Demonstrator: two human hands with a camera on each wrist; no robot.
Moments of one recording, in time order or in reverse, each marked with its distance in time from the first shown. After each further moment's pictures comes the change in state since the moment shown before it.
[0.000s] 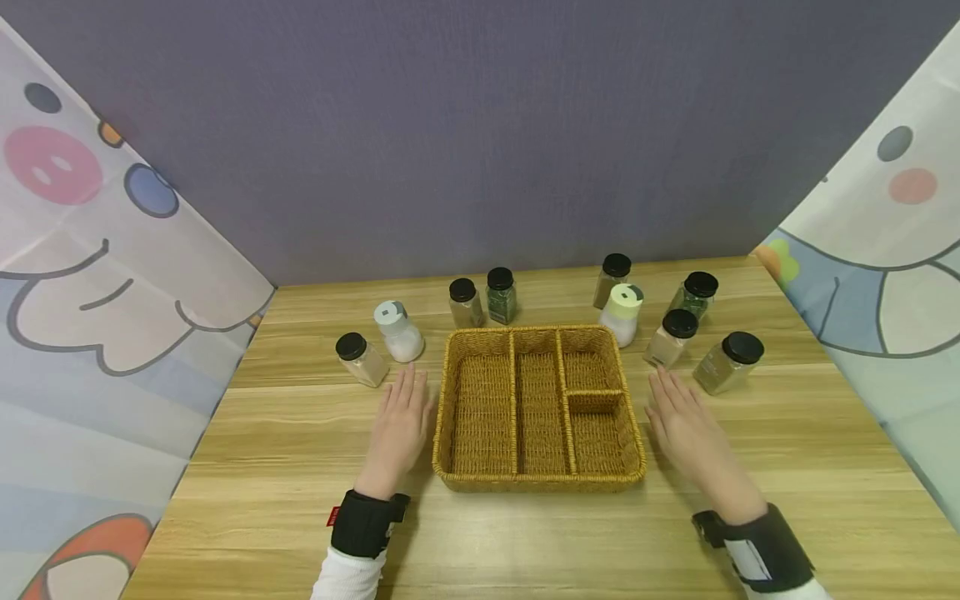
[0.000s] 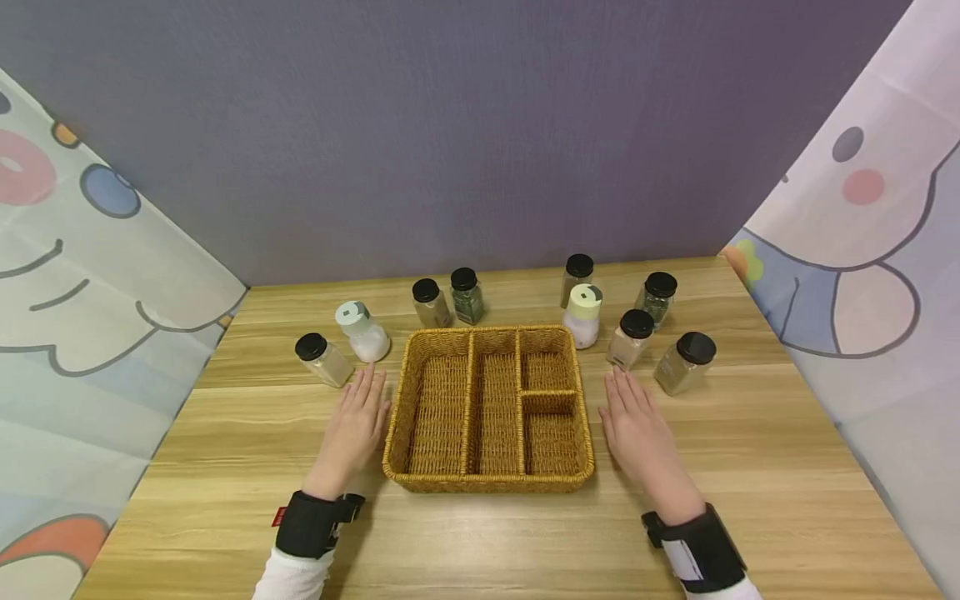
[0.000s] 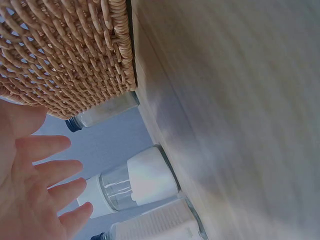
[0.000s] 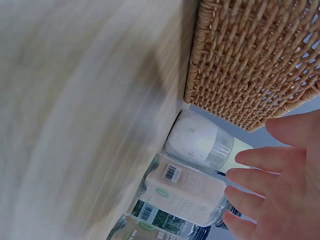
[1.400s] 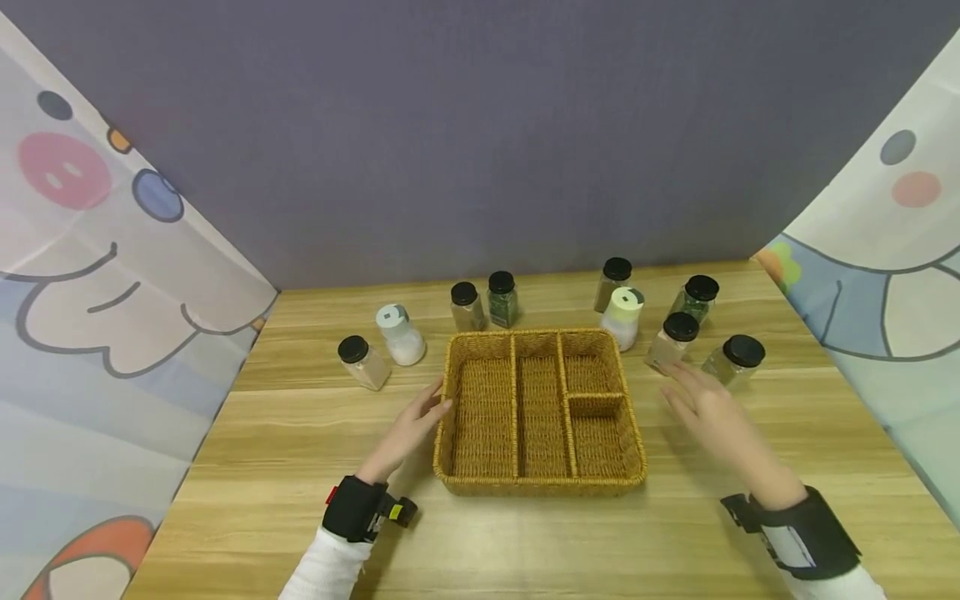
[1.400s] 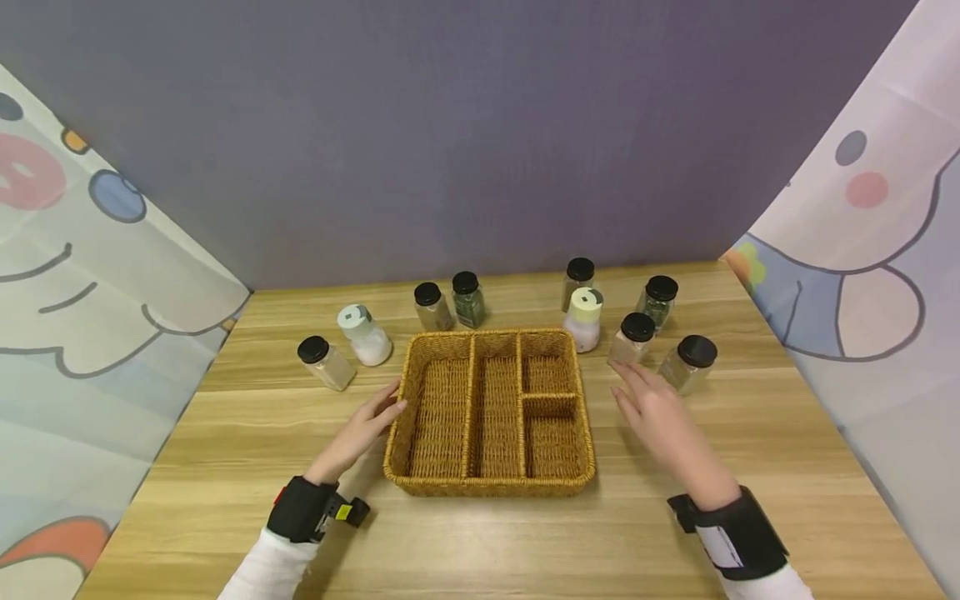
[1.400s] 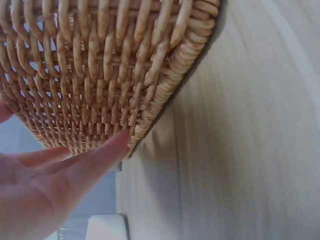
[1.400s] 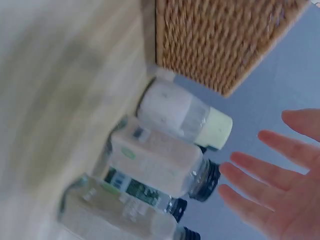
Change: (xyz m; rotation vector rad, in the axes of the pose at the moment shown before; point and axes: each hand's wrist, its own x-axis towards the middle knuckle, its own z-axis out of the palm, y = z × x) left_hand 0.010 -0.002 -0.001 -0.996 -0.338 -0.273; right_hand 0.016 0.012 -0.034 0.199 0.133 -0.052
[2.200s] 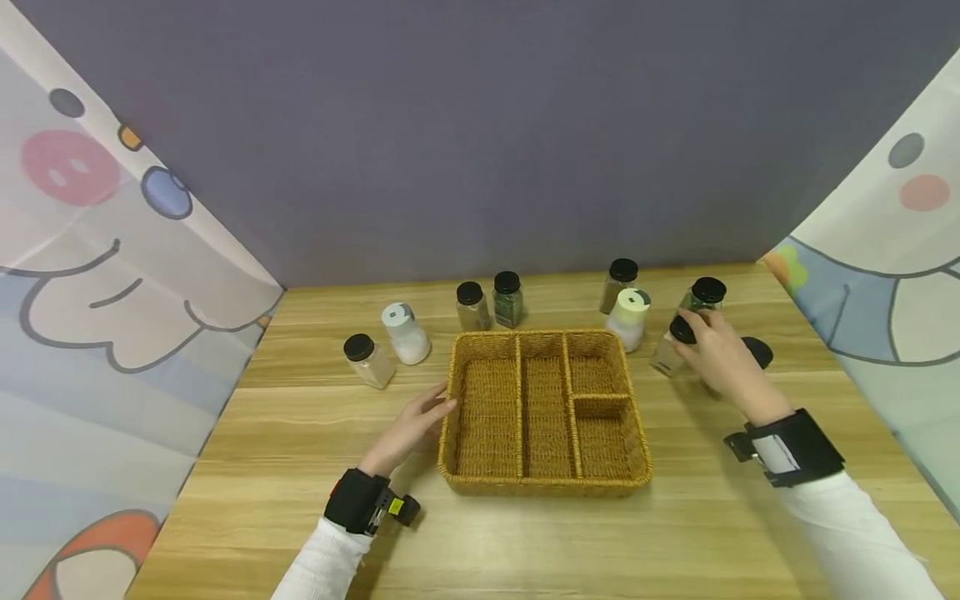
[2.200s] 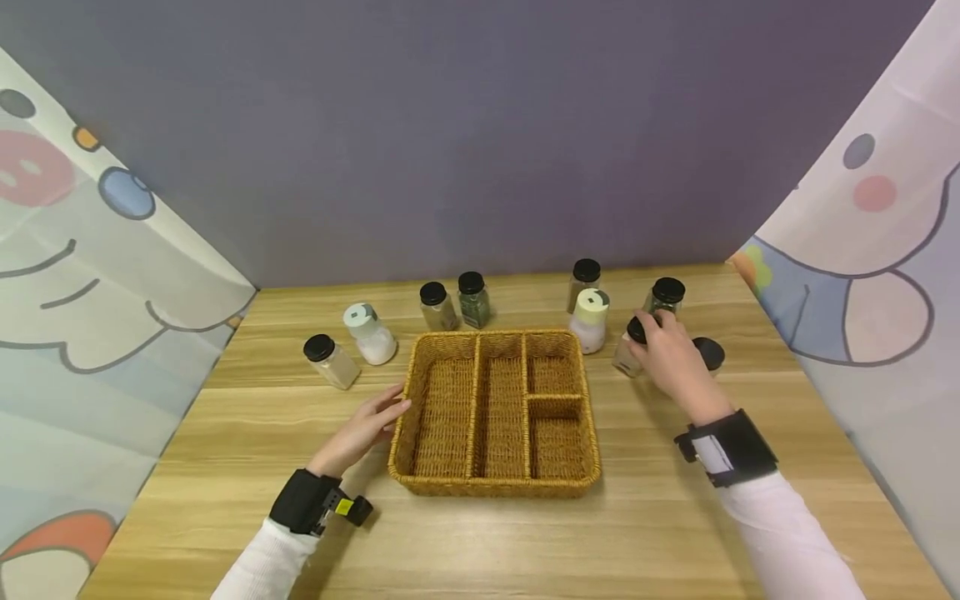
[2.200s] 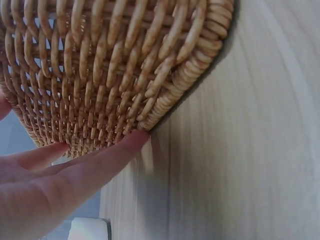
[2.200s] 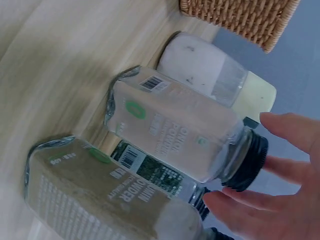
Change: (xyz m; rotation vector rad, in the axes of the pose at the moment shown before) left_hand 0.003 -0.006 -0.004 -0.143 -0.051 -0.078; right_hand 0.062 0.039 -0.011 -0.166 -0.040 0.037
